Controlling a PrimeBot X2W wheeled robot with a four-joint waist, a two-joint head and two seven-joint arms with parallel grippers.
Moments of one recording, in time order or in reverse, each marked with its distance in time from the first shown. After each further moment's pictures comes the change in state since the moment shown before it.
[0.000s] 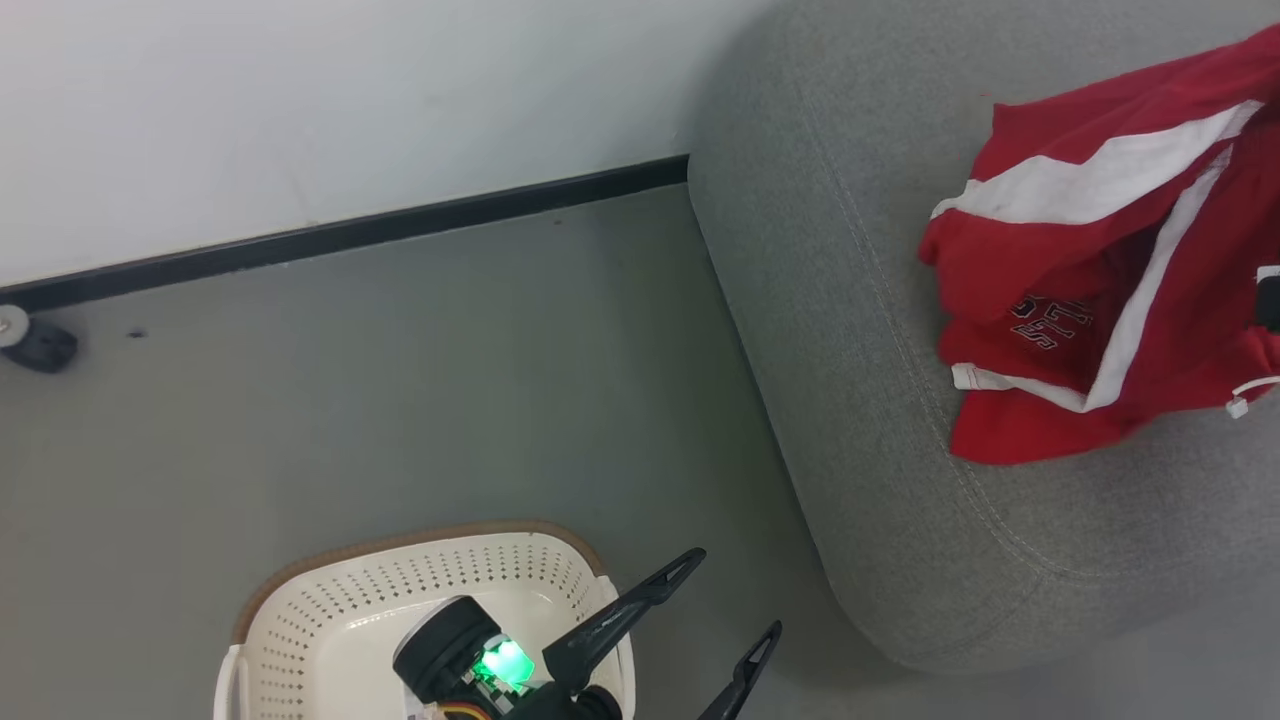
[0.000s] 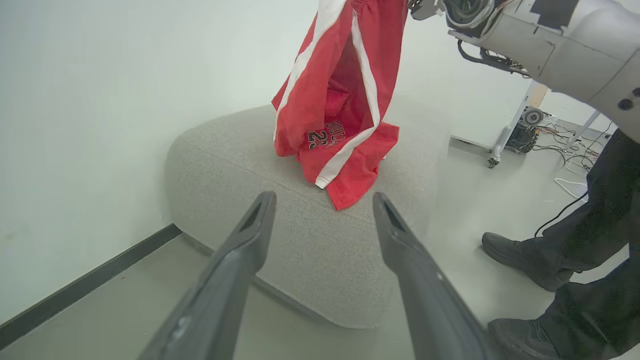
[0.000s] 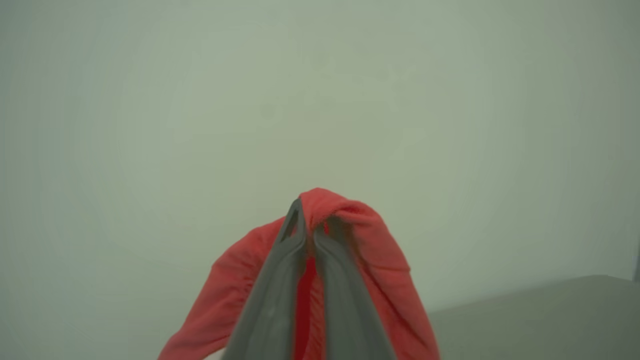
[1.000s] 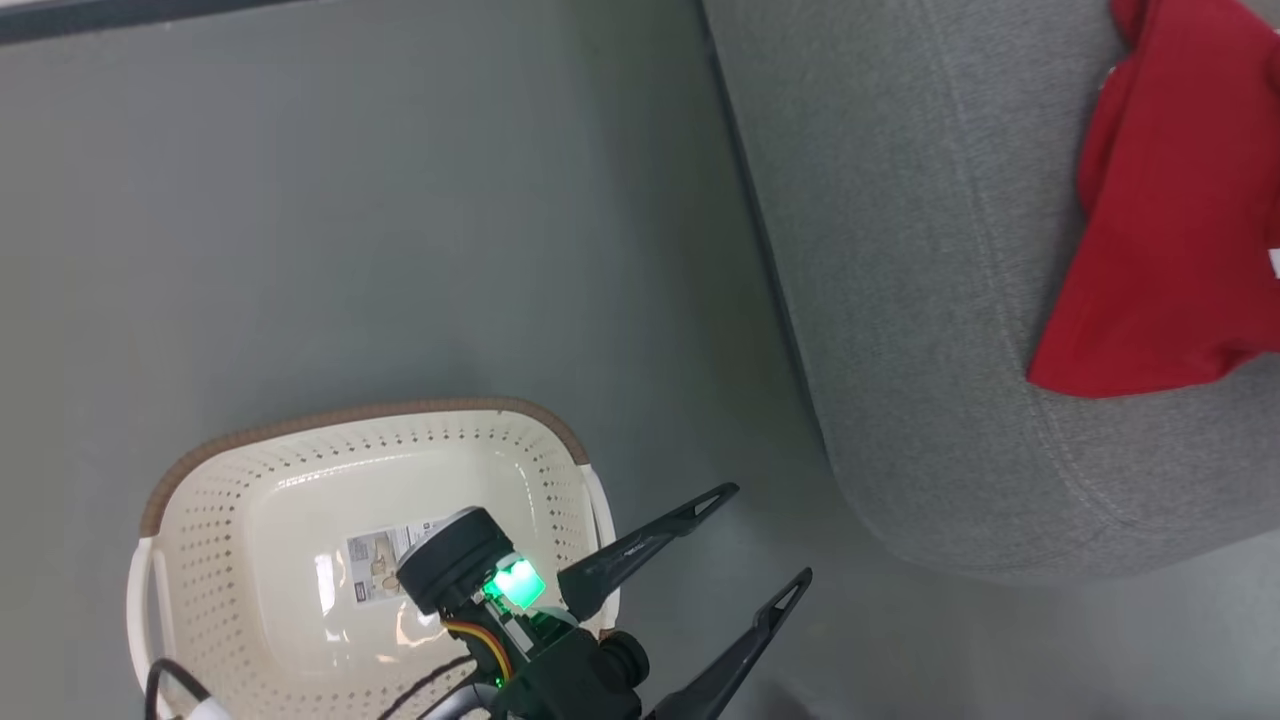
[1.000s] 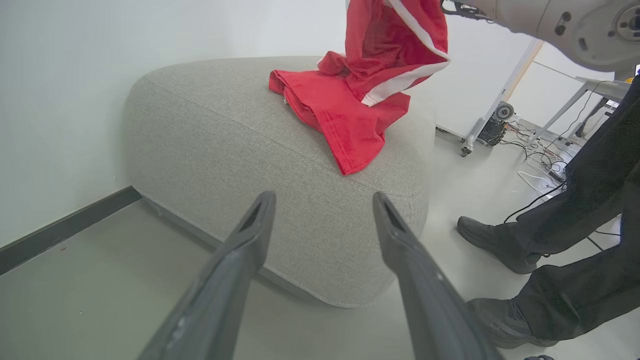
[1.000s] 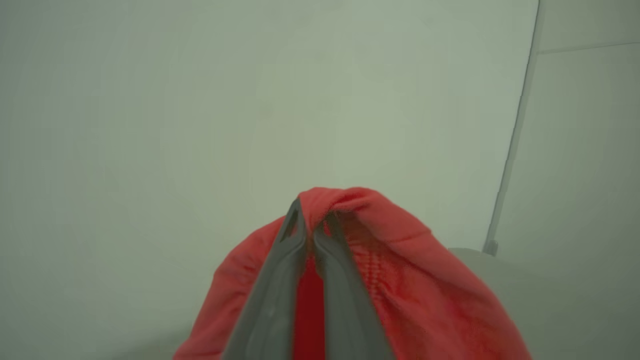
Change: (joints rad) left arm -0.154 0.043 -0.036 -0.050 0.009 -0.036 0.065; right arm -0.310 -0.170 -0.177 0.327 0.013 -0.029 -0.015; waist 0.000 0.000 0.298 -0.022
